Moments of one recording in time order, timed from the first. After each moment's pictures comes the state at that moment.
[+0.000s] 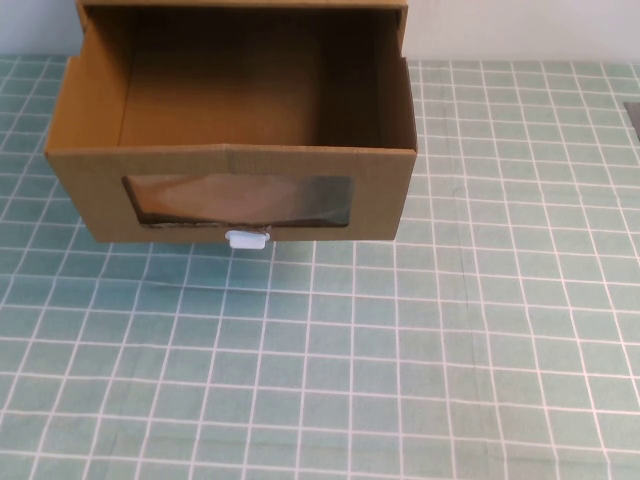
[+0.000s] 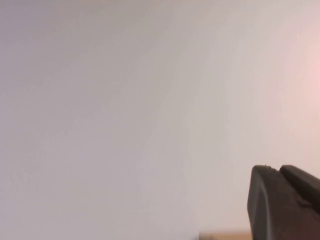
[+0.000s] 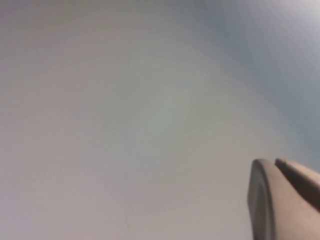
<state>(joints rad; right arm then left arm) 0.04 -0.01 0.03 -0.02 -0.76 0.00 -0.06 -0.01 0.03 0.06 -0.60 -0.02</state>
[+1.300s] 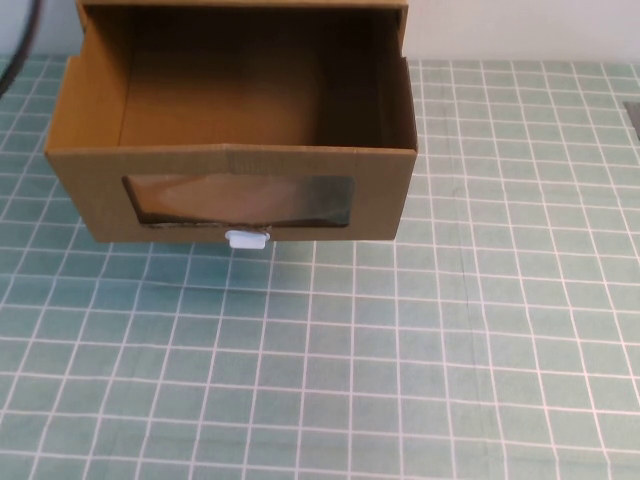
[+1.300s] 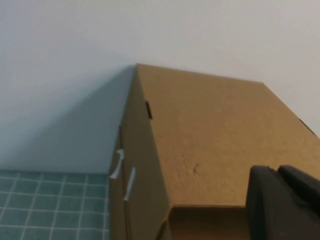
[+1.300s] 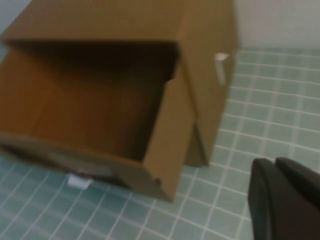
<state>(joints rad) 0.14 0.99 -1.23 0.43 0.81 -0.25 -0.06 1.08 -1.25 -0.43 0.42 0.20</state>
